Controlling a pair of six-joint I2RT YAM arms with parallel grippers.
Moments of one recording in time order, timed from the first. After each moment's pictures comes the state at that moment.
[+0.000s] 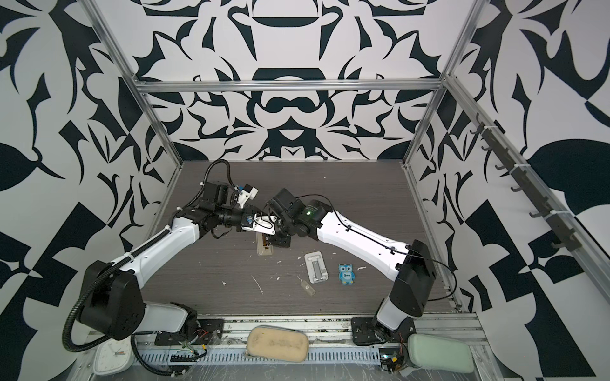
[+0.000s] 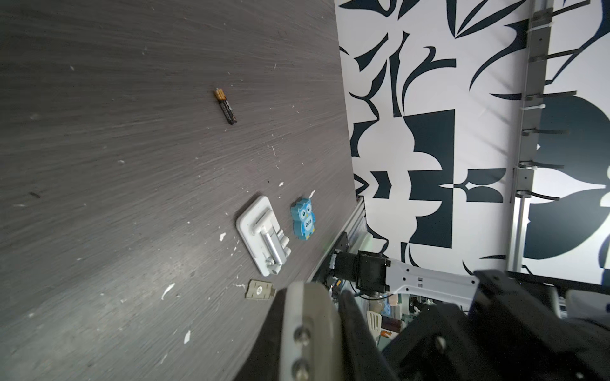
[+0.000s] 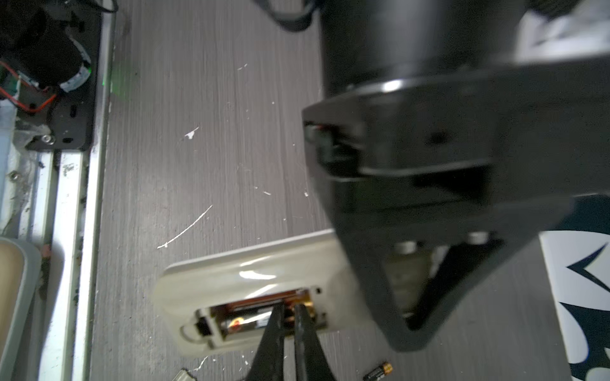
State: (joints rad) left arm -0.38 1.40 0.99 -0.34 0.90 -0.65; right arm 0.94 1.61 1.48 -0.79 -0.20 -0.57
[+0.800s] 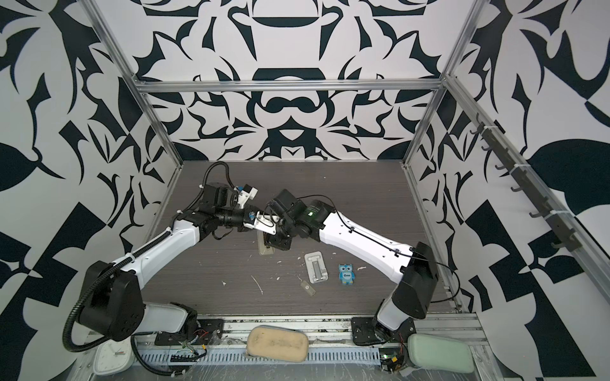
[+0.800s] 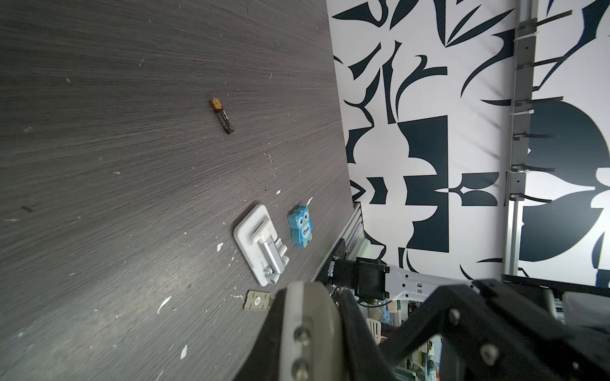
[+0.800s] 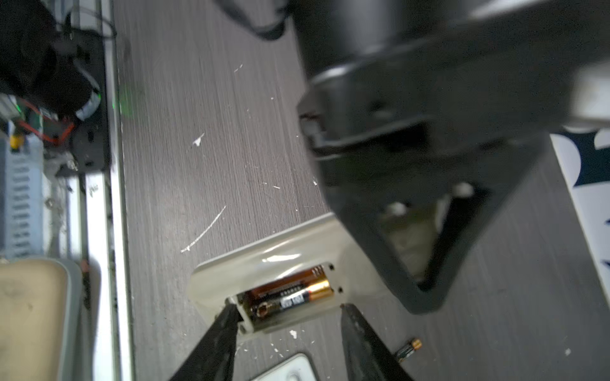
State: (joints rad) left arm -0.38 1.38 0.93 -0.23 0.91 -0.70; right arm 0.90 1.56 1.49 -0.80 -0.19 -0.39
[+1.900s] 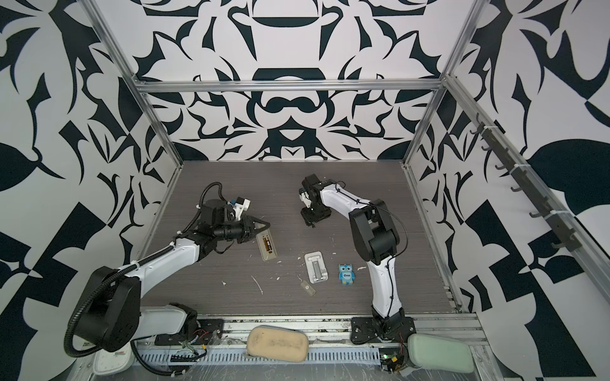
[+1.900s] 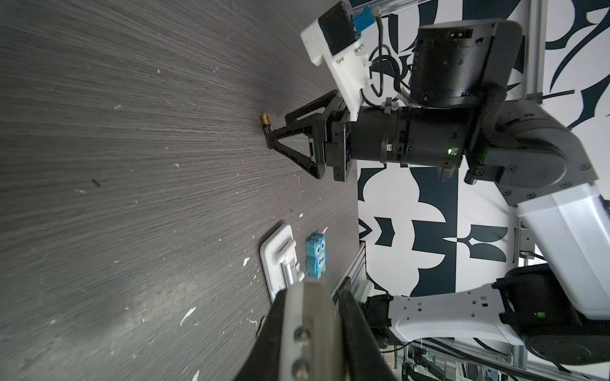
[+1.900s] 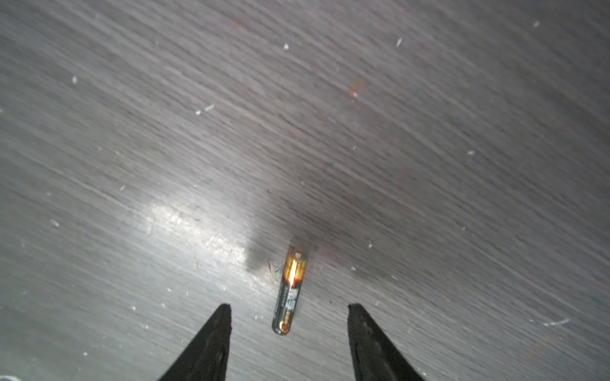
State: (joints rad) left arm -0.39 1.33 0.66 0.12 0.77 -0.93; right arm 0.48 2.10 1.60 -0.85 -0.07 -0.01
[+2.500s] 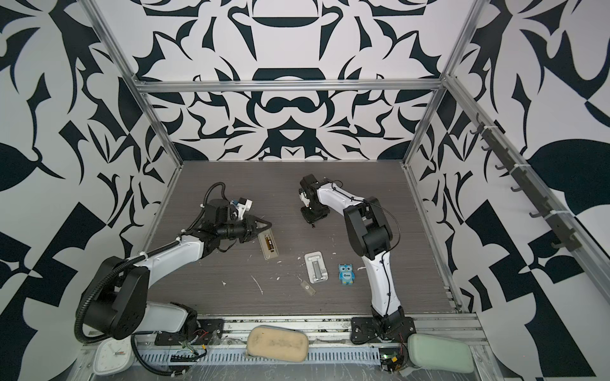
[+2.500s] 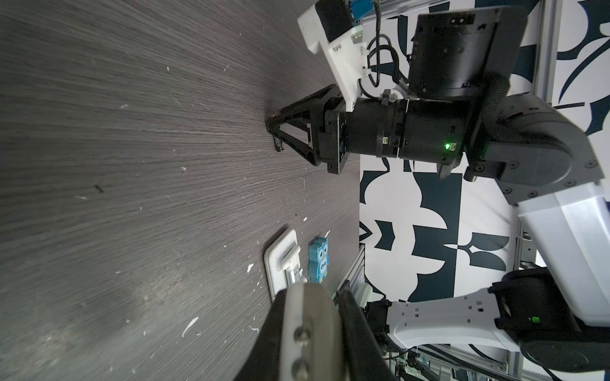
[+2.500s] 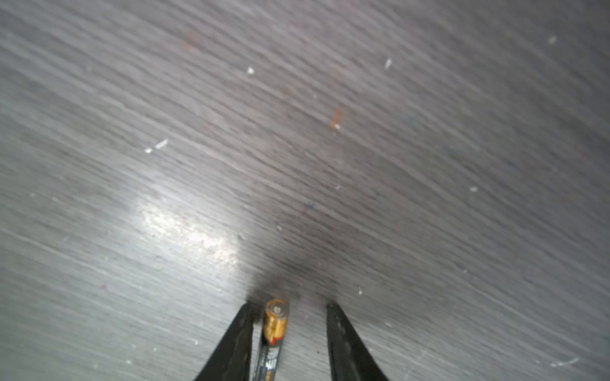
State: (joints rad) left arm -0.39 1.40 0.67 0.16 0.78 -0.95; right arm 0.48 2.18 1.67 -0.87 -0.04 0.00
